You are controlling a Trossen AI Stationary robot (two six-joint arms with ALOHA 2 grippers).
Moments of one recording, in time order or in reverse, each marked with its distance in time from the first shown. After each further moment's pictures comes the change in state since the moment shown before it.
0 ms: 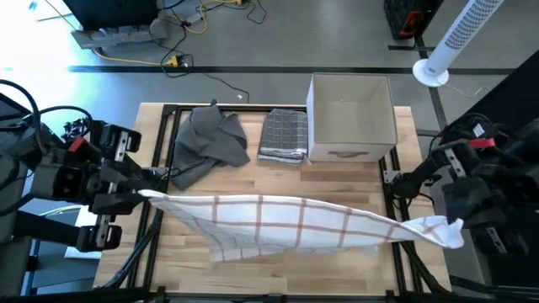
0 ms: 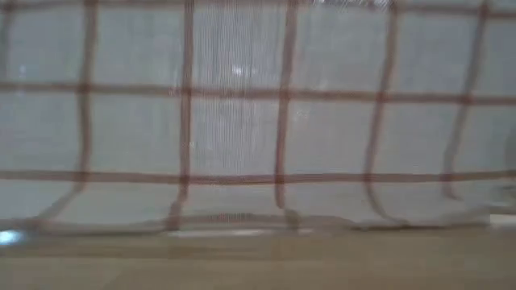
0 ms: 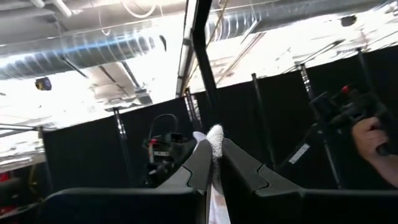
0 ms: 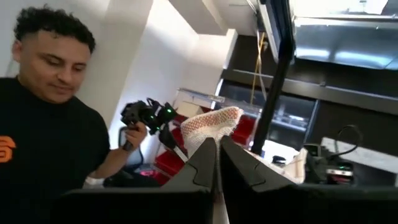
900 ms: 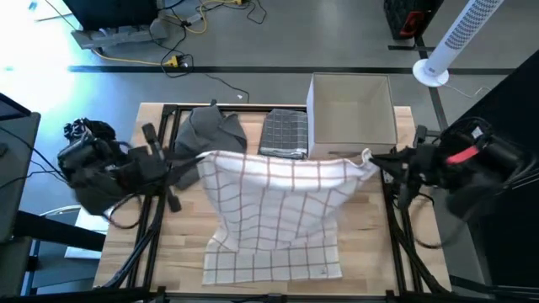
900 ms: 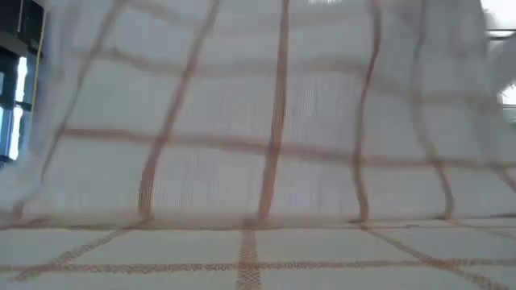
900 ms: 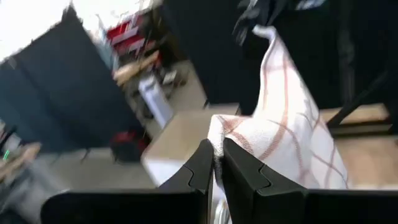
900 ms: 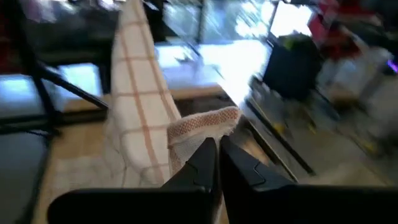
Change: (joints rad) left arm 0.143 0.006 0.015 -1.144 -0.600 -0.817; right arm -0.059 0.054 0.037 -1.273 0.842 1.246
